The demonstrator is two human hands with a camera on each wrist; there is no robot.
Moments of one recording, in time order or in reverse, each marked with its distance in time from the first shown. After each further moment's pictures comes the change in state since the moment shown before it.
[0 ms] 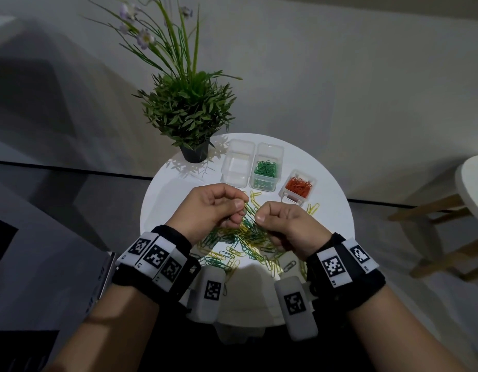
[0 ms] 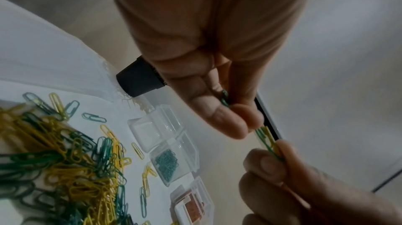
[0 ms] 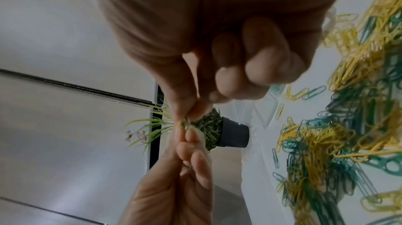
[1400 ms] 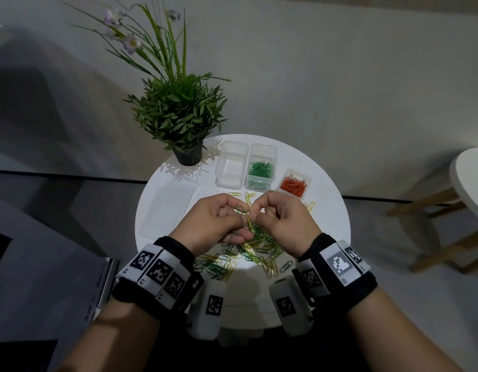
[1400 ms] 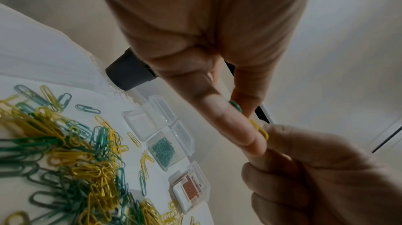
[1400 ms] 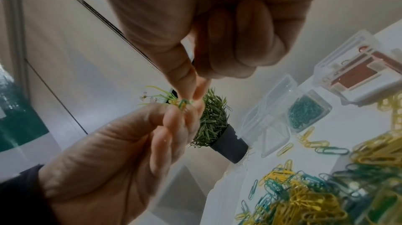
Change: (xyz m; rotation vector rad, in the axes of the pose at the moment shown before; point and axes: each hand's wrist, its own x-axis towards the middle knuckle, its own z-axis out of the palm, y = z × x) left_hand -0.005 0.003 0.020 0.060 -0.017 -0.152; right_hand 0.000 -0.004 0.008 -0.384 0.272 -0.251
